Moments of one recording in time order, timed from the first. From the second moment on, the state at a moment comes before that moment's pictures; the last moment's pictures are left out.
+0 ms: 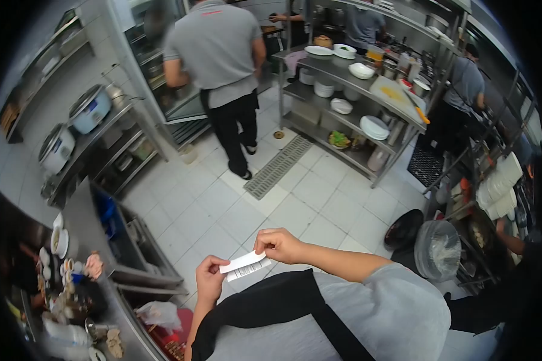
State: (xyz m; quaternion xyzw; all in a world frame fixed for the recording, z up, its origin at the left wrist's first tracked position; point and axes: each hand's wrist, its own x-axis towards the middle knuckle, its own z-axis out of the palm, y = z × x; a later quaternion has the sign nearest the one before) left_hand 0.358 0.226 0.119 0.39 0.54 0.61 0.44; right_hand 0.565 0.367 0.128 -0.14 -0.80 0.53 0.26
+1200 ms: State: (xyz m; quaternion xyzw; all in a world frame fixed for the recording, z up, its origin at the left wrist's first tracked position) left_hand 0.516 0.794 0.020 0.54 0.71 0.33 0.31; right_hand 1.156 1.219 0.382 -0.46 -0.48 0.14 0.73
